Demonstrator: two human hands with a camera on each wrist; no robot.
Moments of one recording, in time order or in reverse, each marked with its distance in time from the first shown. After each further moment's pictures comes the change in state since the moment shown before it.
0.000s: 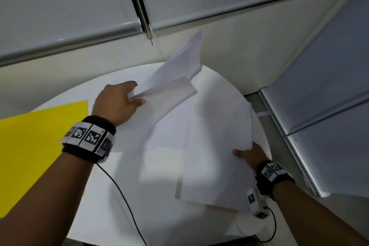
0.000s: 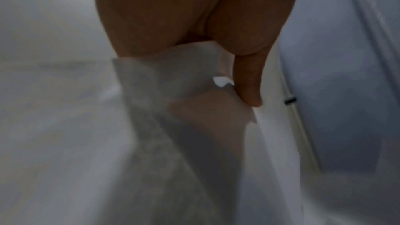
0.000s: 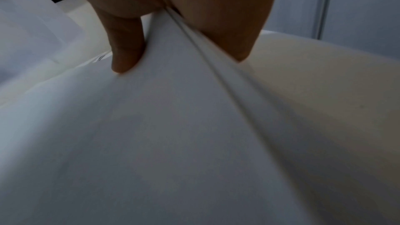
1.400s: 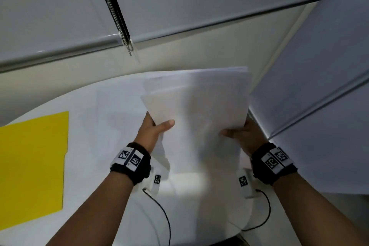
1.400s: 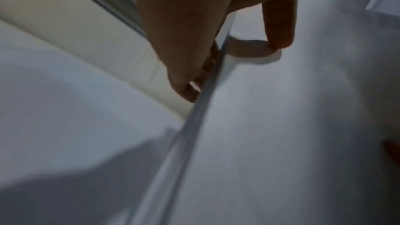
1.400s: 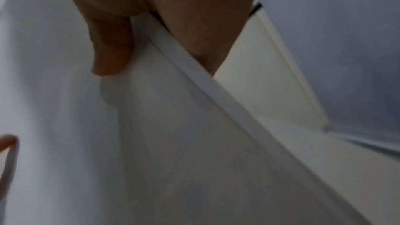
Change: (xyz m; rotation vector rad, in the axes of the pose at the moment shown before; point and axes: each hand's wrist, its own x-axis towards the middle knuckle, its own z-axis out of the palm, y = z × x) left_hand -0.038 0.084 0.115 -1.331 -0.236 -0.228; right_hand -0.063 -0.108 -0.041 0.245 -0.052 -0.371
